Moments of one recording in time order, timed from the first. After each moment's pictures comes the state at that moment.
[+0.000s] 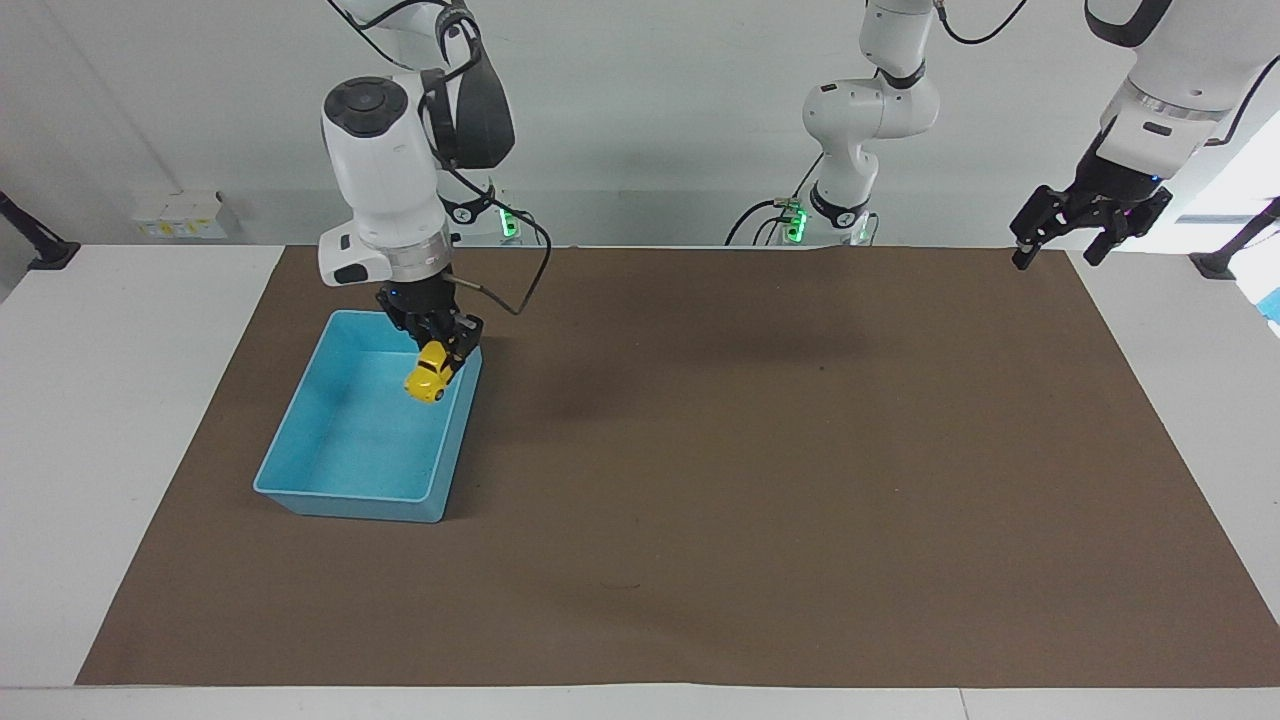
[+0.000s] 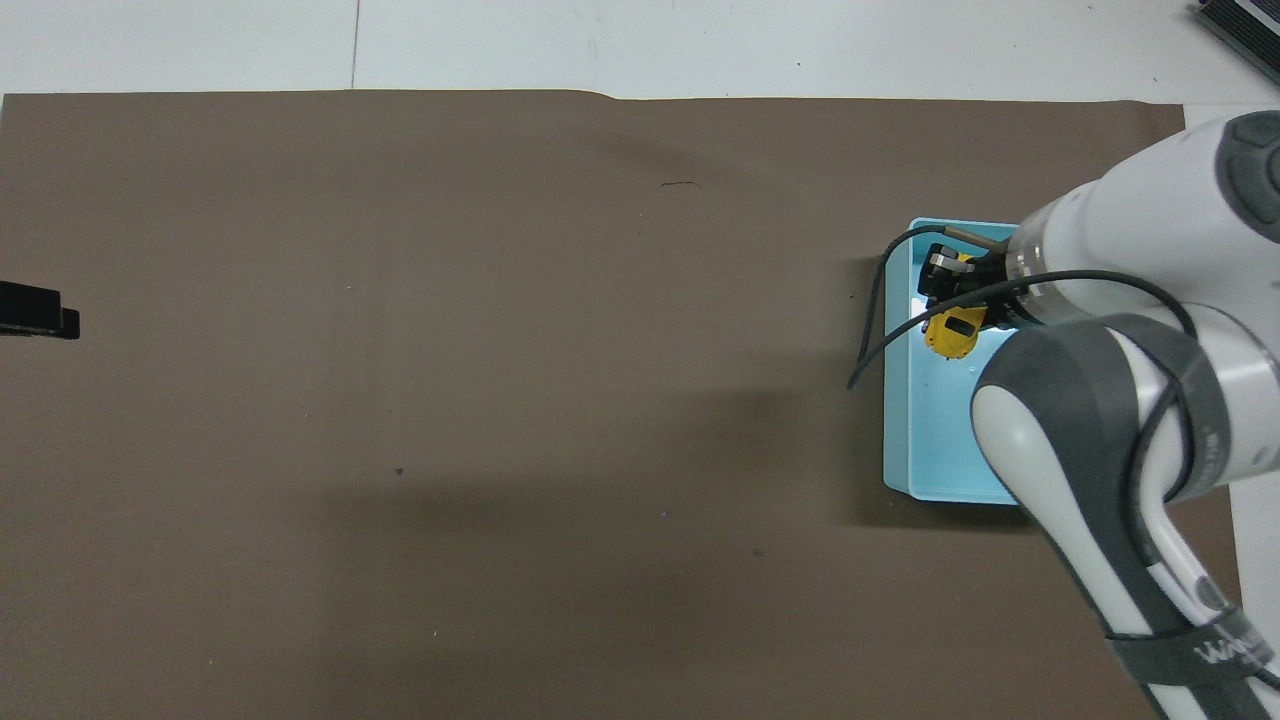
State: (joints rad) left arm 0.02 -0.08 0.01 -1.61 -0.02 1.61 0.00; right arm 0.01 0.08 0.15 -1.73 -0.06 1.87 0.57
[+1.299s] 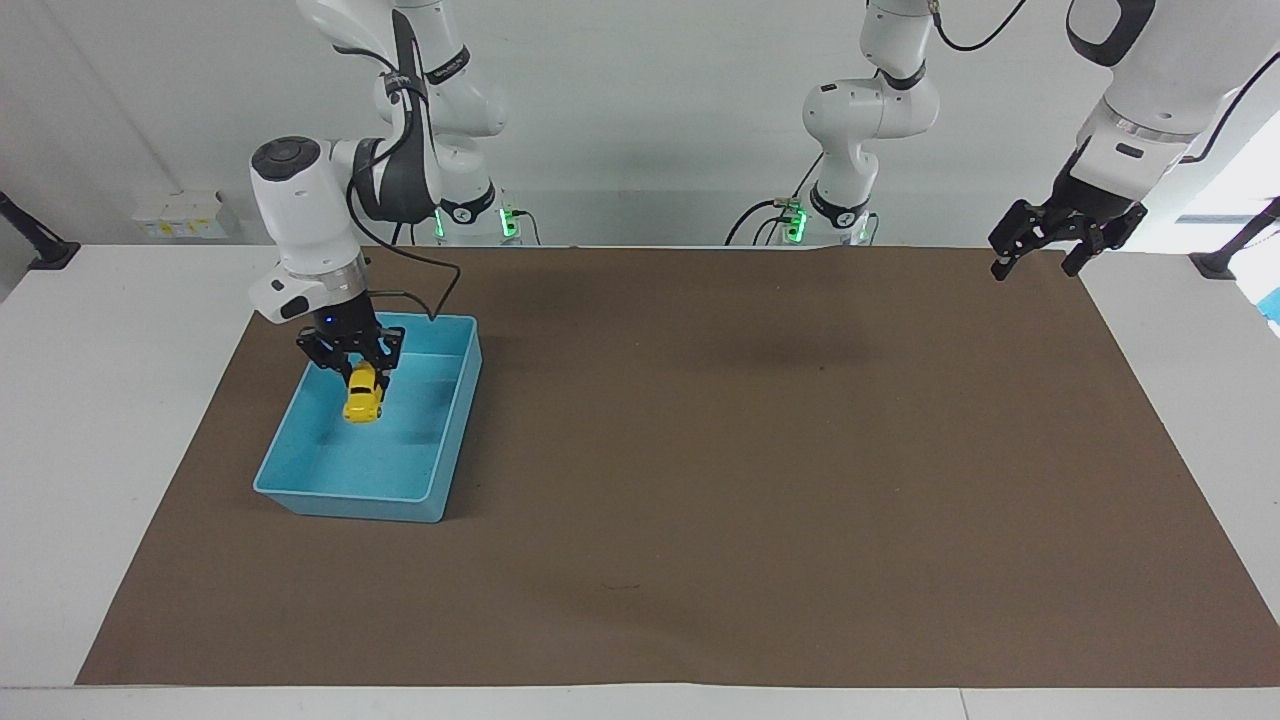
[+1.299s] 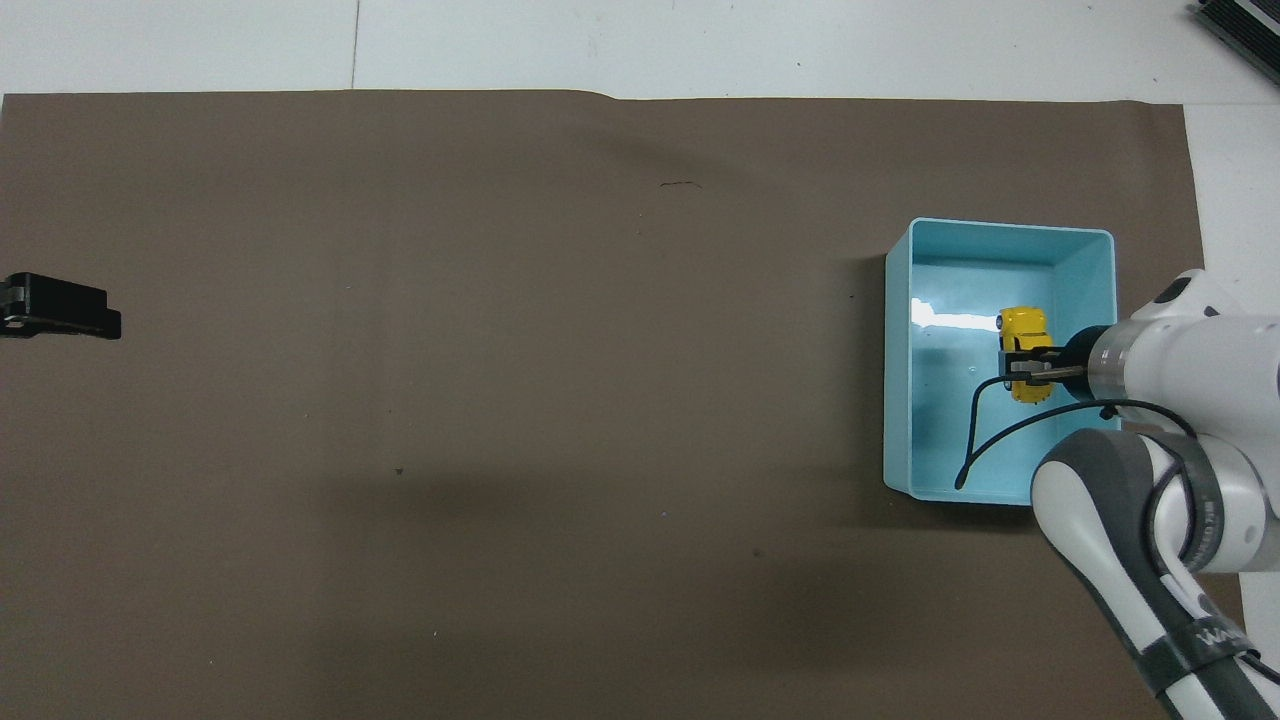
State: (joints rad) left arm 0.02 -0.05 -0.03 -1.61 -0.03 1.61 -0.04; right arm -0.20 -0.05 0.15 -2.27 -0.04 2.42 -0.04
